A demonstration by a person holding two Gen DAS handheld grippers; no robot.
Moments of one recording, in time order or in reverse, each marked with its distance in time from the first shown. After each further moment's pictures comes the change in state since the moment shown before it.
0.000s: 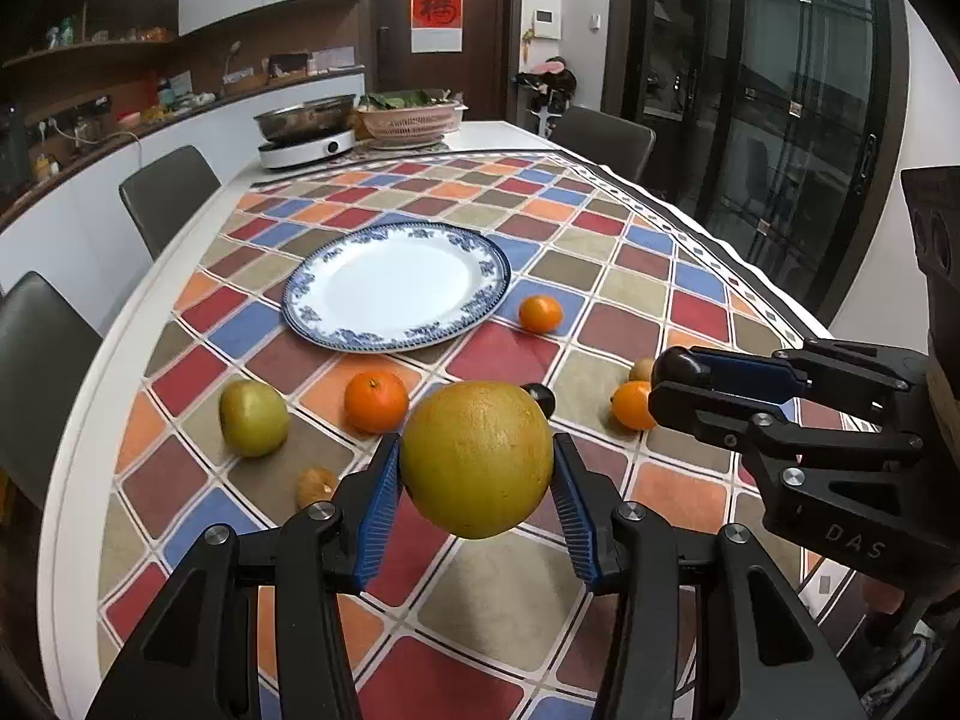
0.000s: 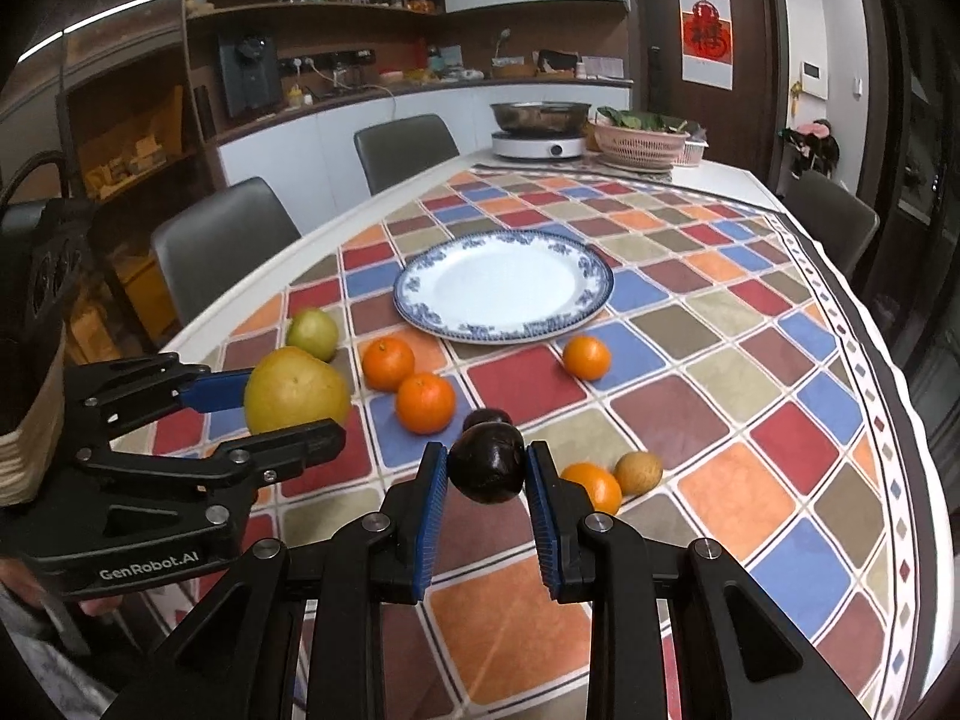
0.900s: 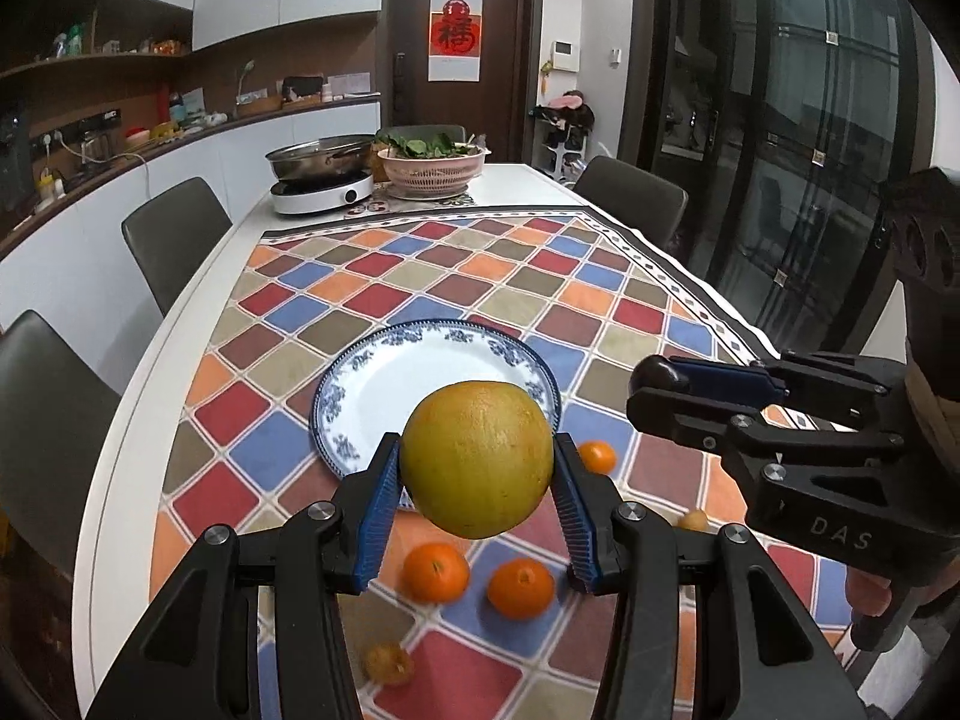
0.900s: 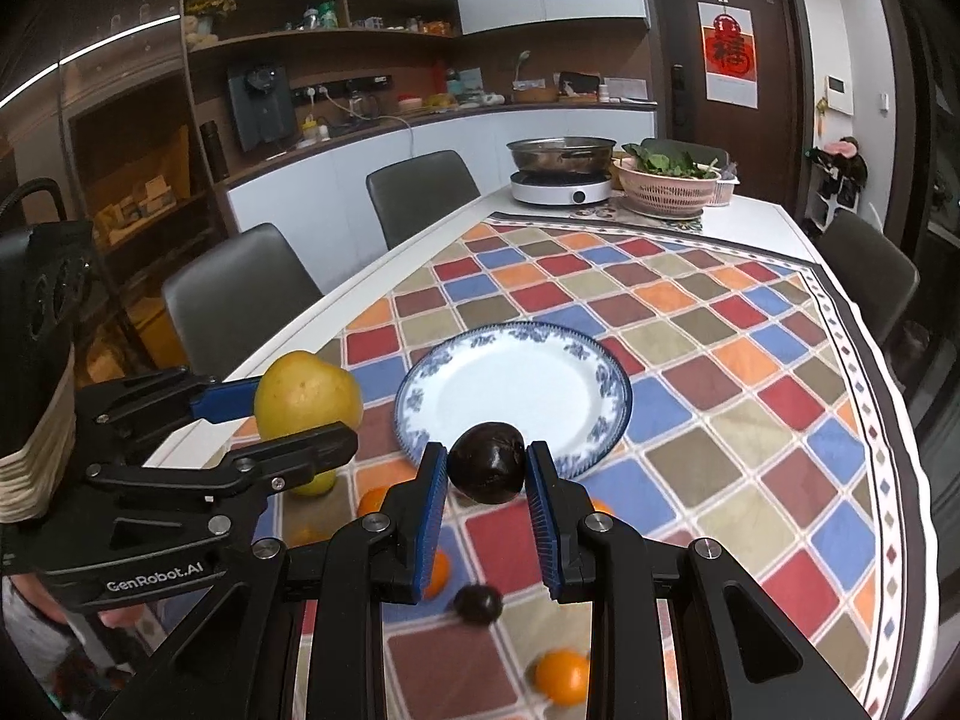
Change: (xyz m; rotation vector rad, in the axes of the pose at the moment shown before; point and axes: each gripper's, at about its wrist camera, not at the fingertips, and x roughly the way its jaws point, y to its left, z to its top) left arm 0.027 0.044 0.098 -0.031 -0.062 0.004; right arm 0.035 -0.022 0.103 -0.007 -0.039 0.069
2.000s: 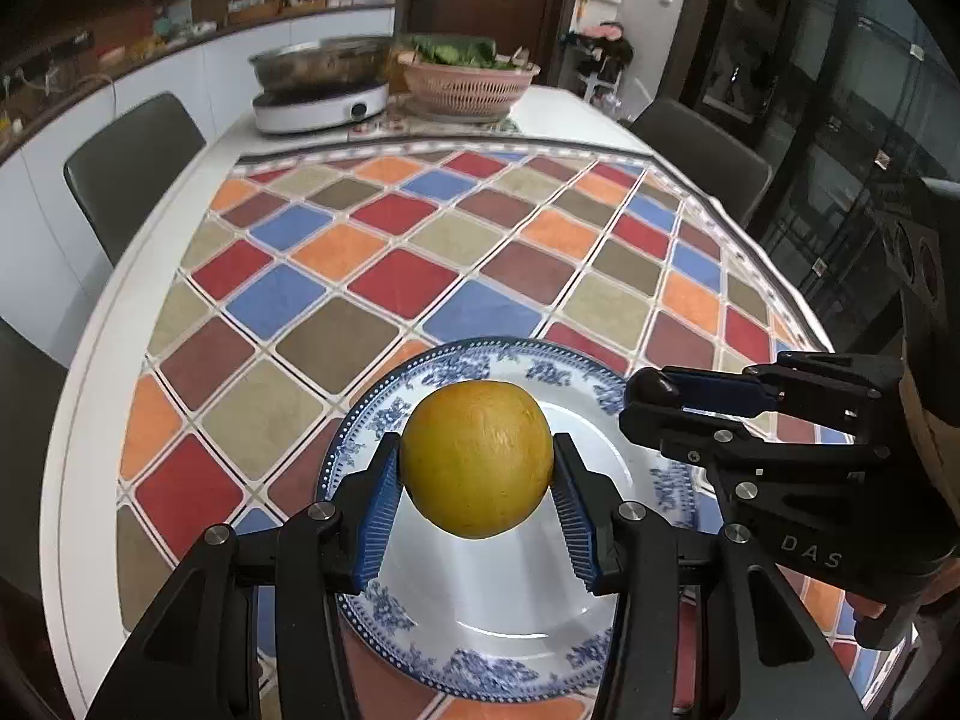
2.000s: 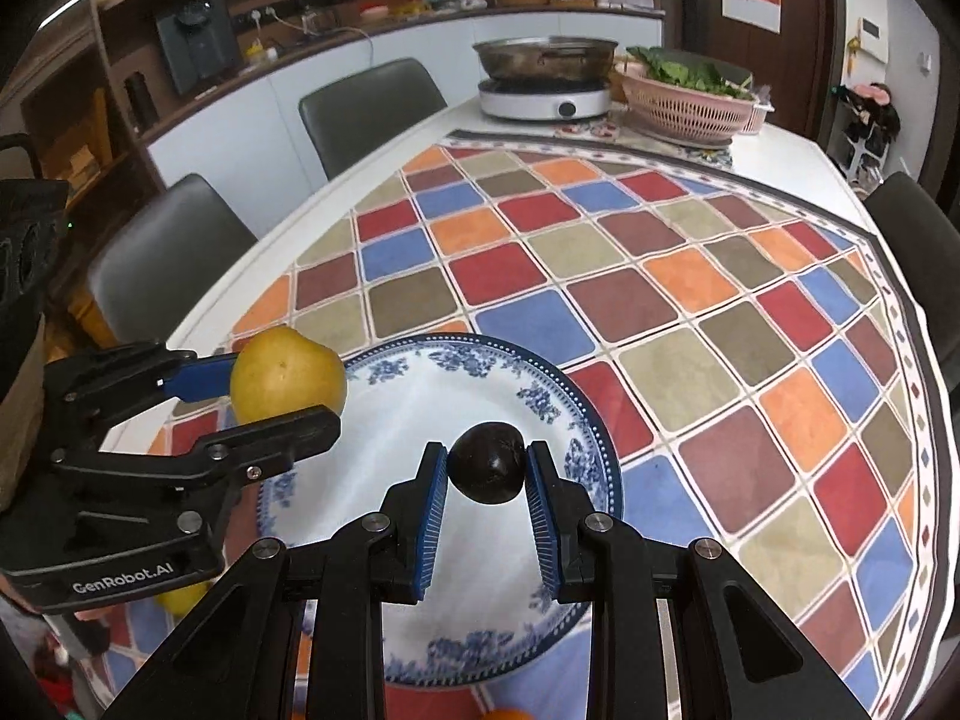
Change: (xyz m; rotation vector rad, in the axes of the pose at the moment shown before) left arm 0.162 0.077 0.070 -0.081 0.231 -0.035; right arm 0.172 -0.060 0.082 0.022 0.264 -0.007
